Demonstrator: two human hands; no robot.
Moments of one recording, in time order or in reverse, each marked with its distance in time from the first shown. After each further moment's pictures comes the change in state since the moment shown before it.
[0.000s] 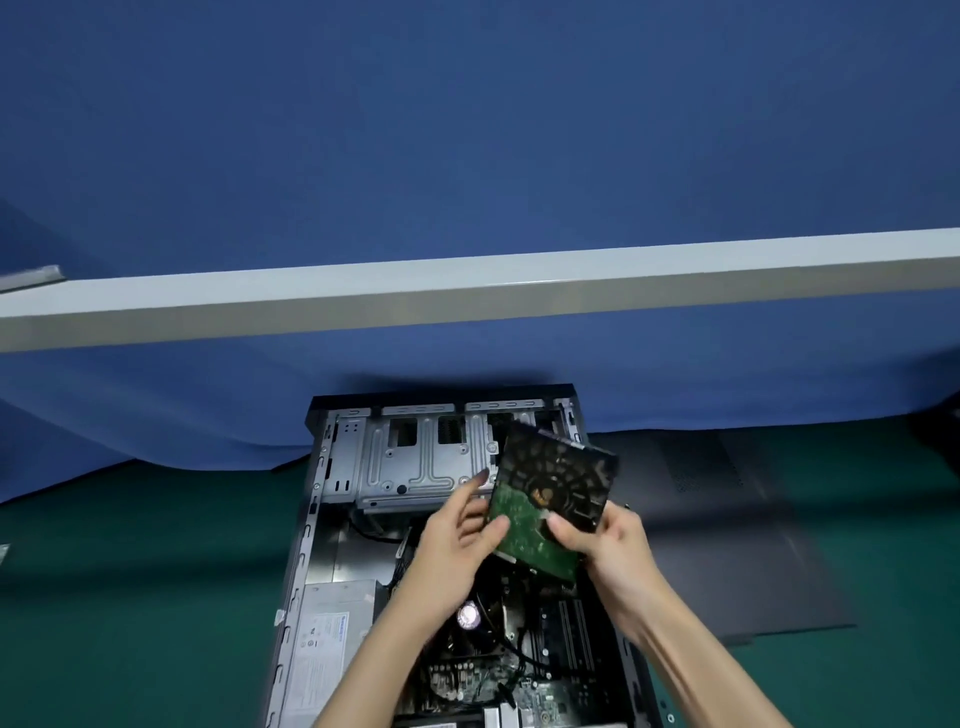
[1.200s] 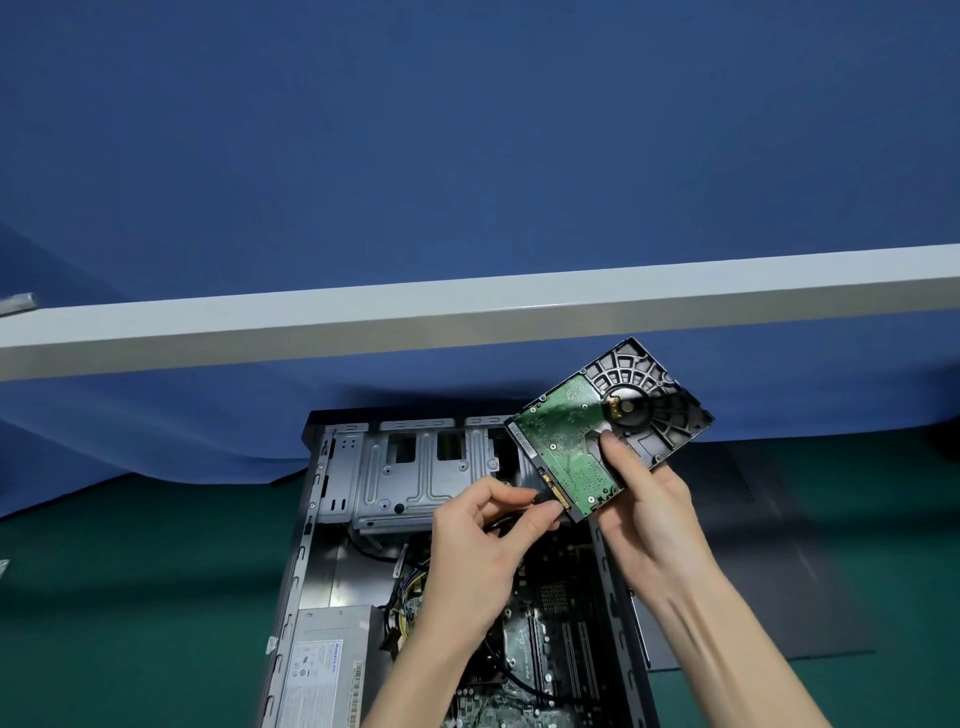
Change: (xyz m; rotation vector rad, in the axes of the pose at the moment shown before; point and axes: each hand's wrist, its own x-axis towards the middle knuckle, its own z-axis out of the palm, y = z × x) left_hand -0.007 0.063 0.028 -0.185 0.198 0.181; right_hand 0.001 -0.079 0.020 0.514 0.065 -0.080
